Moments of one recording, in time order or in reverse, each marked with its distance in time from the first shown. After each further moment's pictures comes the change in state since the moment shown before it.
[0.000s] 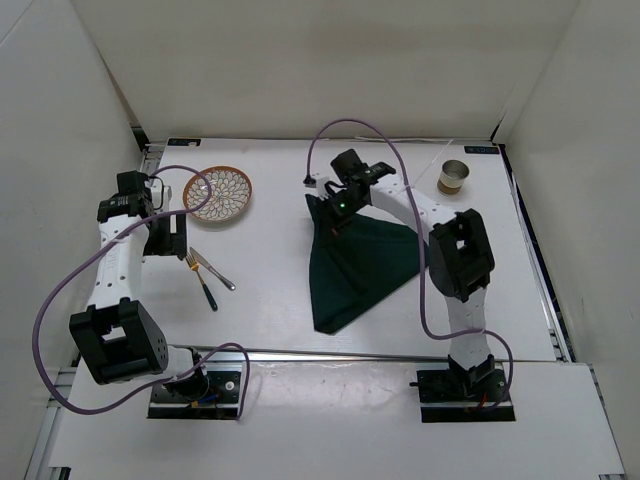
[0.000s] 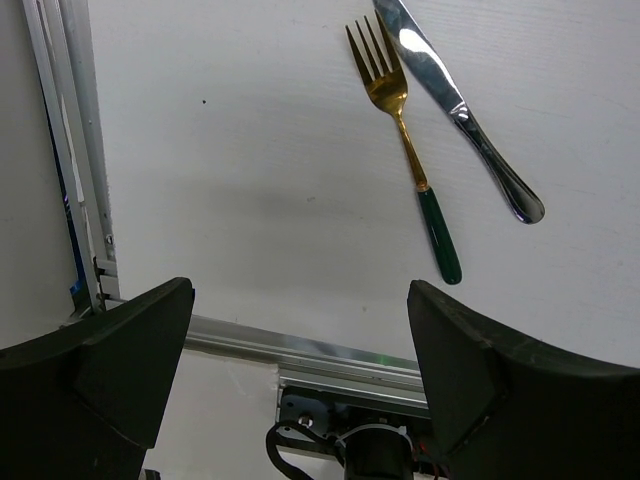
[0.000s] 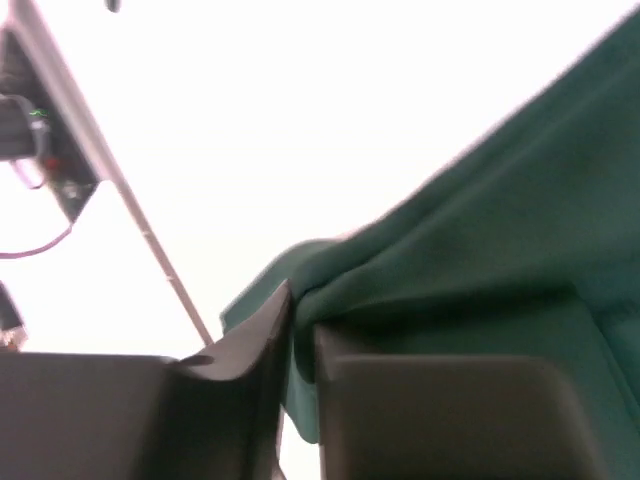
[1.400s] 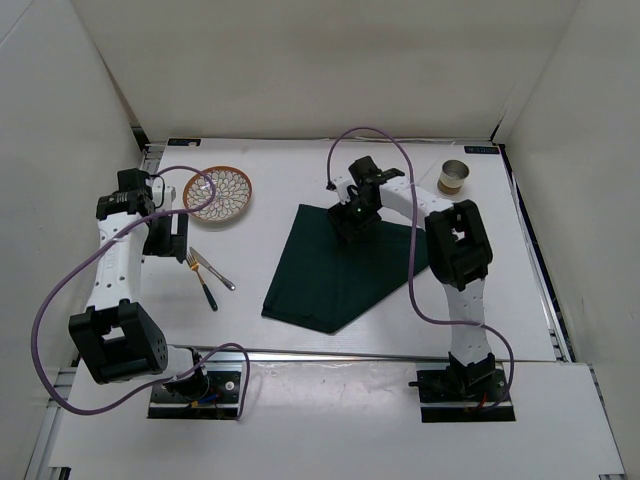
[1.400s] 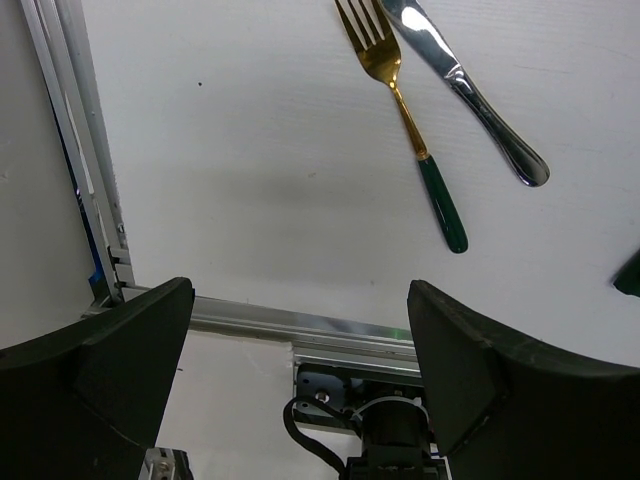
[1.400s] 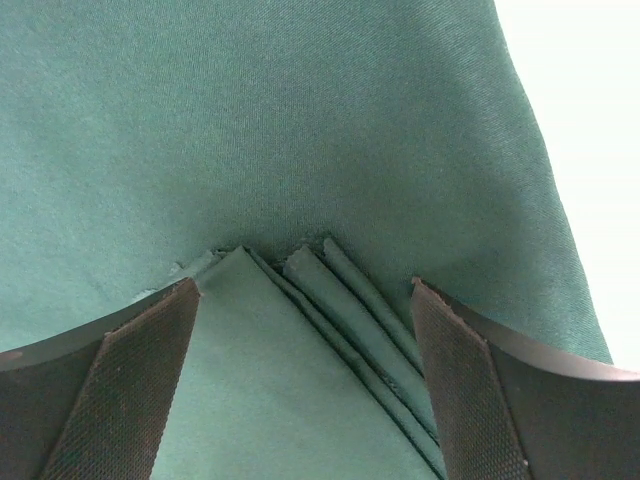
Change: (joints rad) left arm -0.013 0.002 0.044 -0.081 0.001 0.051; right arm -0.112 0.098 -0.061 0.095 0.318 -0.167
